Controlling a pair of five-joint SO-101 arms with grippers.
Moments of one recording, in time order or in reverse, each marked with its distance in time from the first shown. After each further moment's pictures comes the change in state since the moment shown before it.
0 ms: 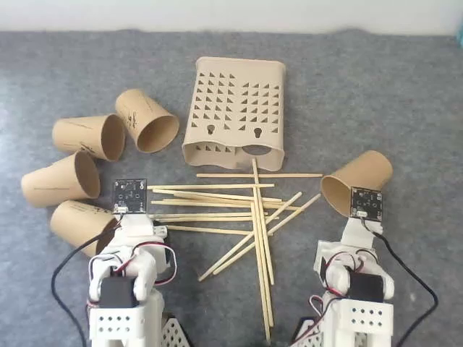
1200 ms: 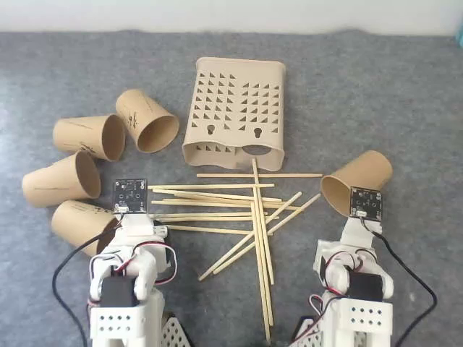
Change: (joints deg) left arm 0.0 0.0 0.0 0.0 0.0; right arm 0.0 0.0 0.0 0.0 0.0
